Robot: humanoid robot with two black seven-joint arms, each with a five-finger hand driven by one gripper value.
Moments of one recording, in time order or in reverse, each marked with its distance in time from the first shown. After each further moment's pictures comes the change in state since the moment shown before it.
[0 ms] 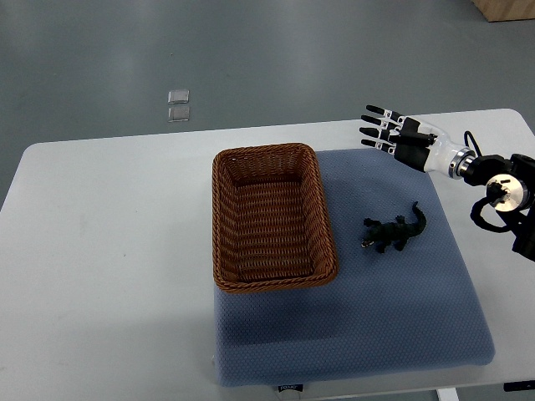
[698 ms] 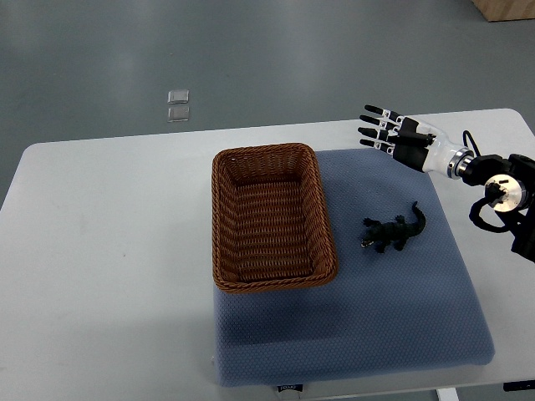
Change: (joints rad) left arm 0.000 0.000 0.006 -0.006 0.001 -0.002 0.000; right arm 0.000 0.007 -0.006 0.000 -0.012 0.000 0.009
